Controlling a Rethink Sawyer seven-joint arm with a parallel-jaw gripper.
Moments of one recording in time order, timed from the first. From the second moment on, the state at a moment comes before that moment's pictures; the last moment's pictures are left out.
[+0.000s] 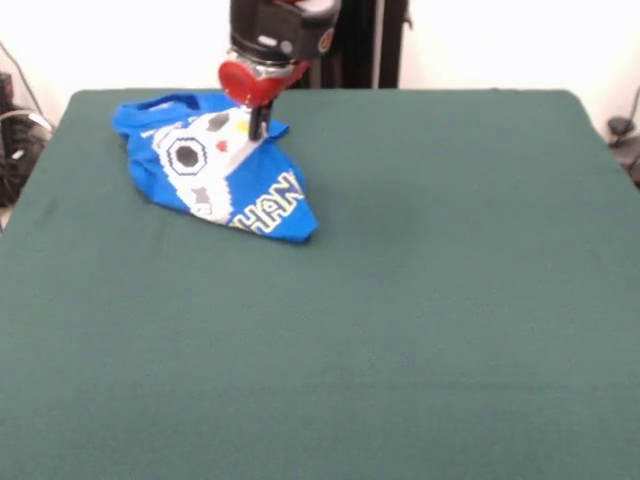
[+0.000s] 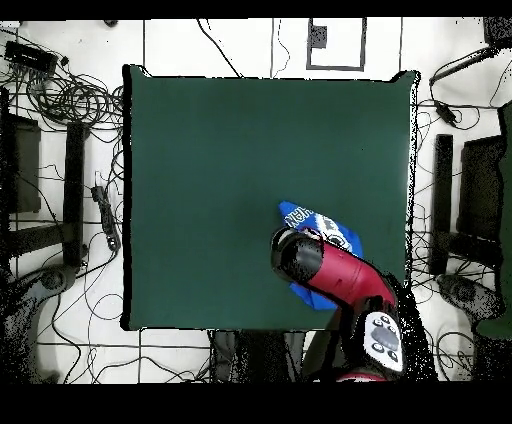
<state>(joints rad) -0.14 -0.53 -0.30 1.82 0.11 0.37 3.46</state>
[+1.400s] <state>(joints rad) -0.10 -0.76 -0.17 2.10 0.28 0.37 3.46</state>
